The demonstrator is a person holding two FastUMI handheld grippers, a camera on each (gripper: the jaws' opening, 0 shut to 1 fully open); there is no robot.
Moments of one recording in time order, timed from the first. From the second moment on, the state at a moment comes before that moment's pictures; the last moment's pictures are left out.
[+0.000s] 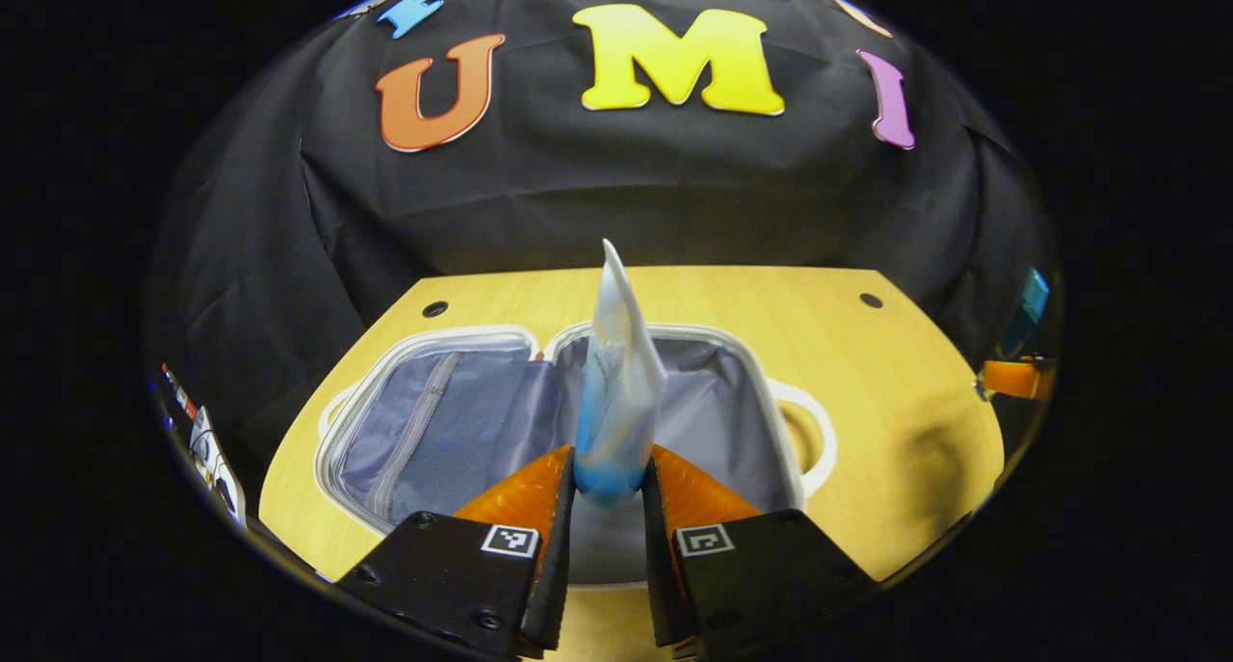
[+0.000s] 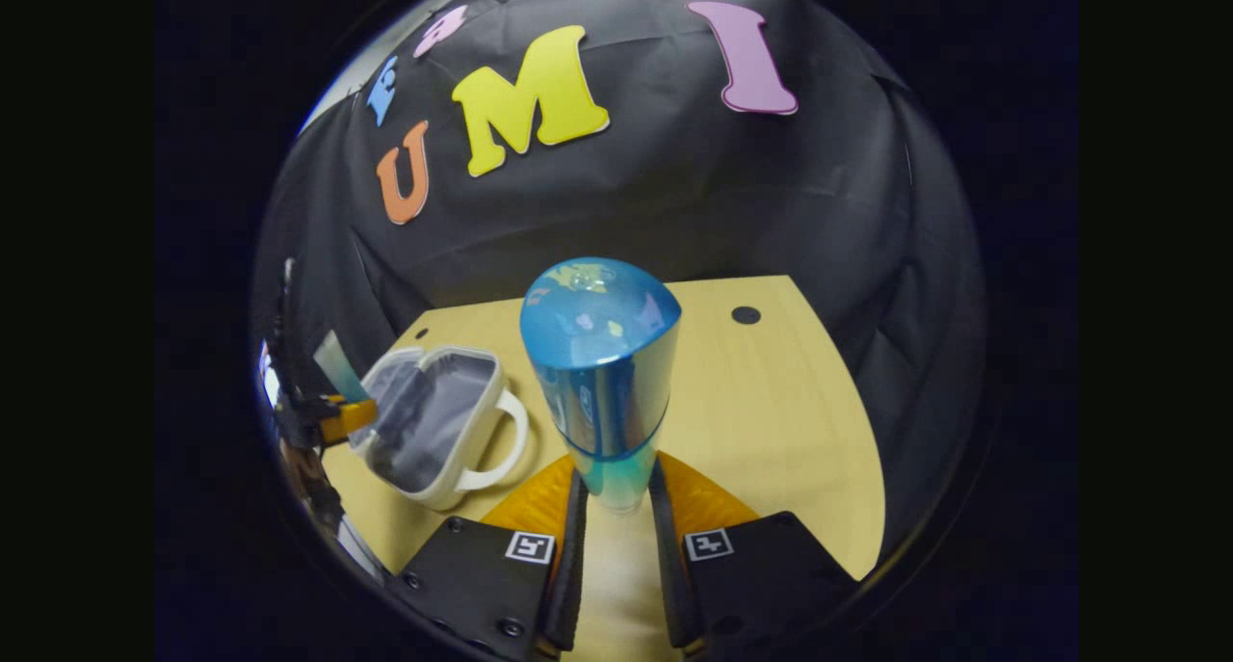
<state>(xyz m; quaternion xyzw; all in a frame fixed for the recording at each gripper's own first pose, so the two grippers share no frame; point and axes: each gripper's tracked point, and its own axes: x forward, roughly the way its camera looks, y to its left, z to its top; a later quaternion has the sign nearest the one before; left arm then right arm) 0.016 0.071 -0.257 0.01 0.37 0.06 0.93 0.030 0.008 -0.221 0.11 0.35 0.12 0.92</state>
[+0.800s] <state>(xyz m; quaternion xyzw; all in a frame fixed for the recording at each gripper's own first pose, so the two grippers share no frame) -0.013 0.093 -0.349 0.05 0.63 0.22 0.74 -0.012 0.021 -0.162 0.11 0.34 0.18 0.92</state>
